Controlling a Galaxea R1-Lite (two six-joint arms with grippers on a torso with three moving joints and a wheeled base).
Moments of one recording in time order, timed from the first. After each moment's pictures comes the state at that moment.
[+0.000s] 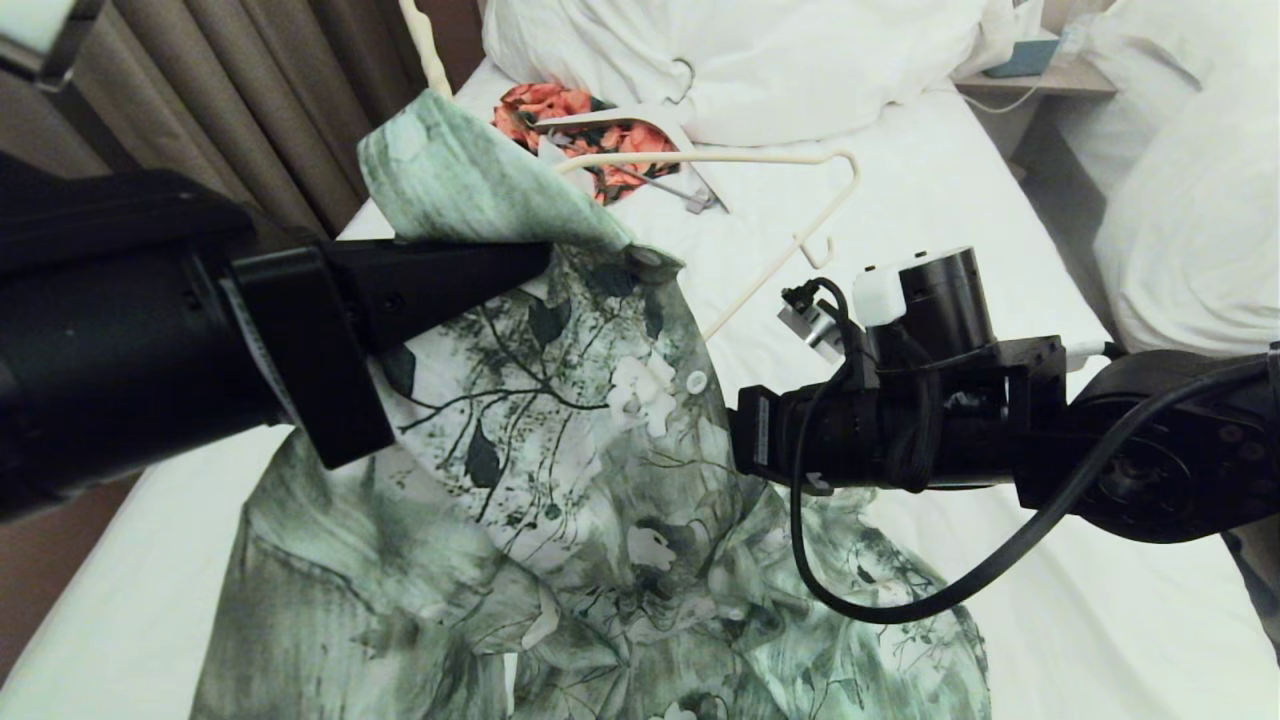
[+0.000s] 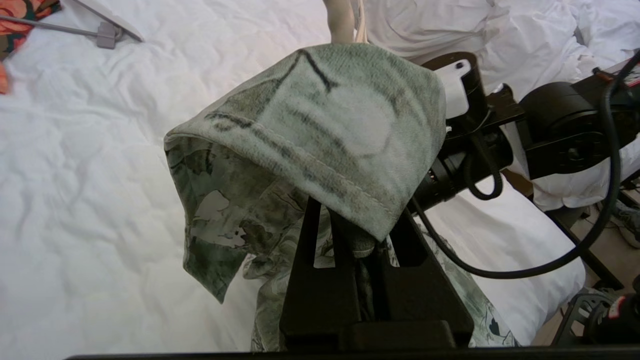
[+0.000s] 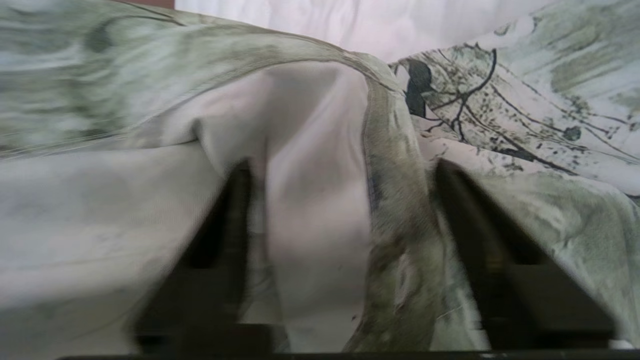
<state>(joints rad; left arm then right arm) -0.96 1.19 -1.01 -0.19 0.16 0.03 0.69 1.83 -1.26 -0.13 0.32 0.66</state>
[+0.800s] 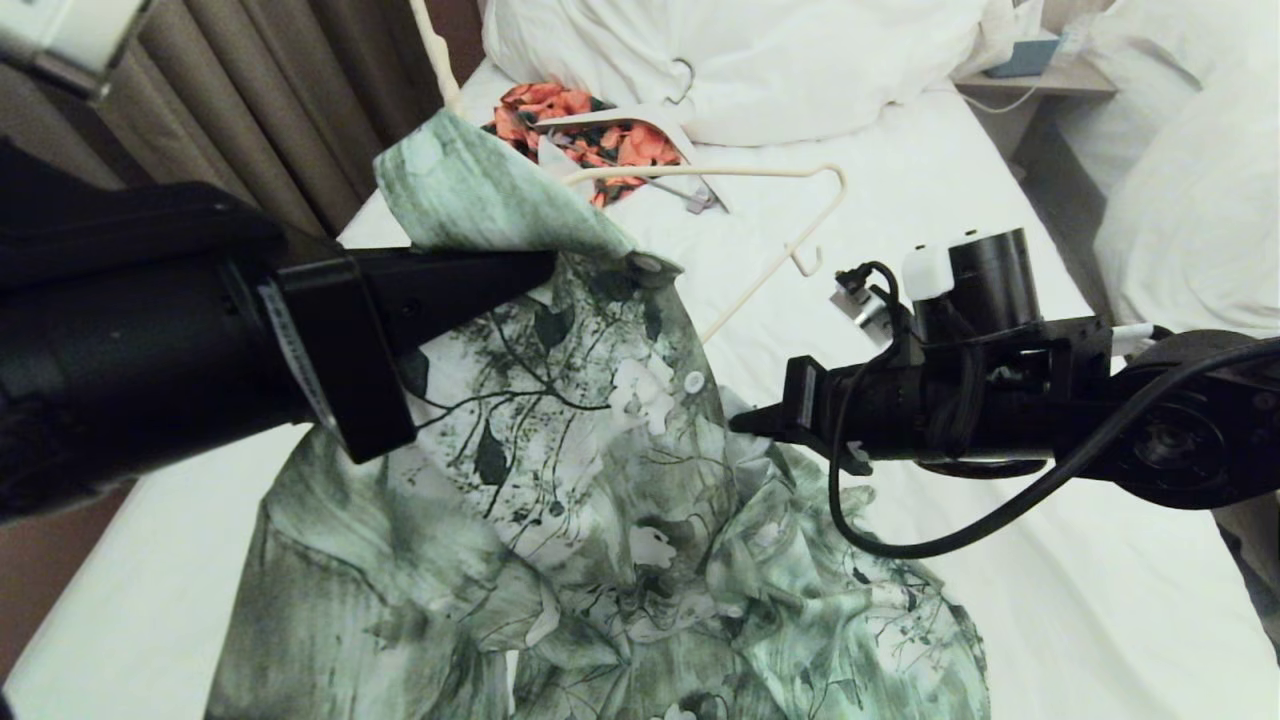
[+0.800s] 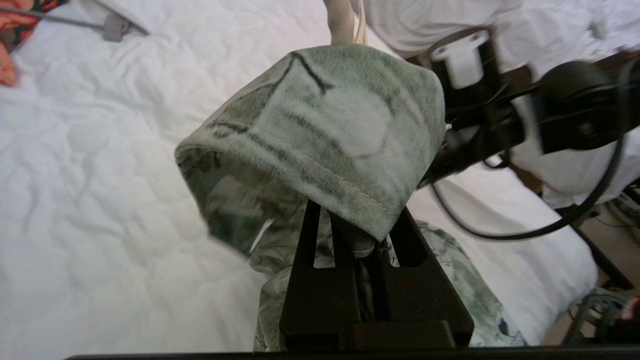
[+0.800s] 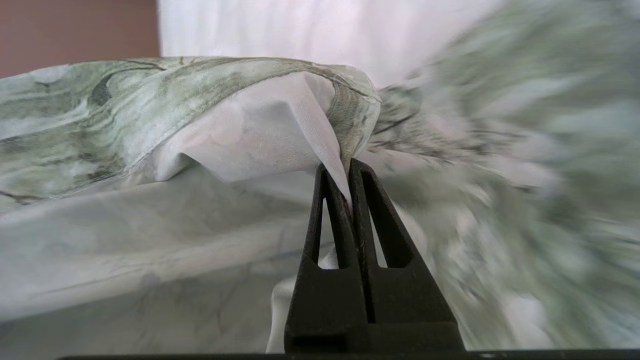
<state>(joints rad) -0.94 1.21 -1.01 -0.19 0.16 0.03 0.58 1.80 -1.26 -0.11 0.32 0.72</state>
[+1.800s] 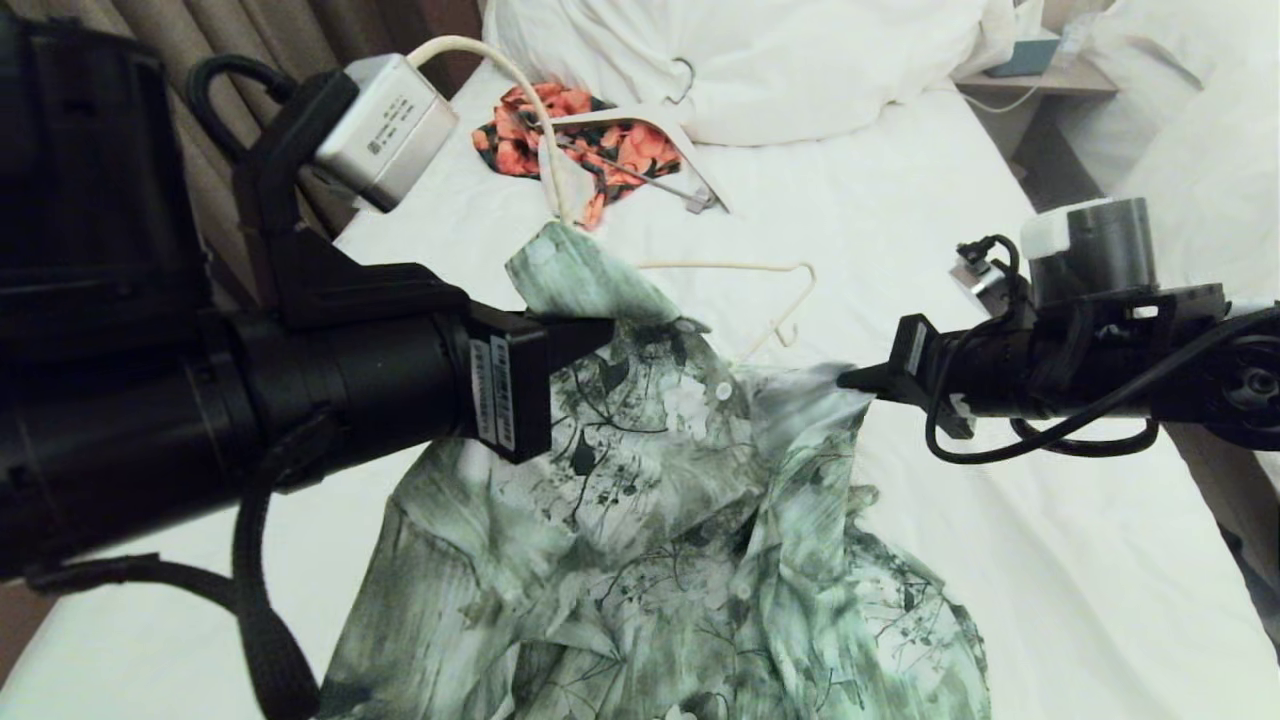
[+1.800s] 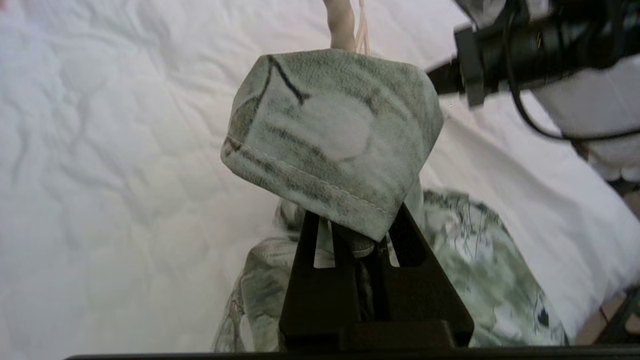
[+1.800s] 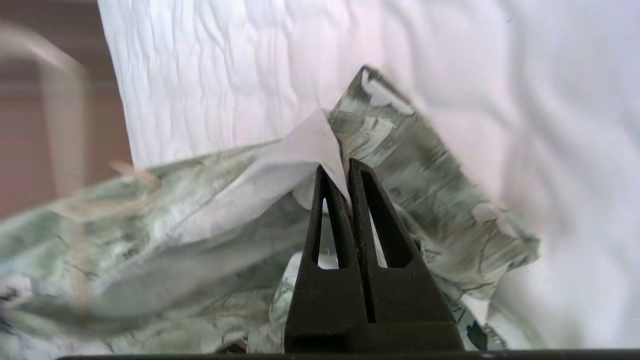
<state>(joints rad) -0.87 1.35 -1.04 -0.14 0.17 0.00 0.35 1.75 -1.24 -0.07 0.32 0.72</state>
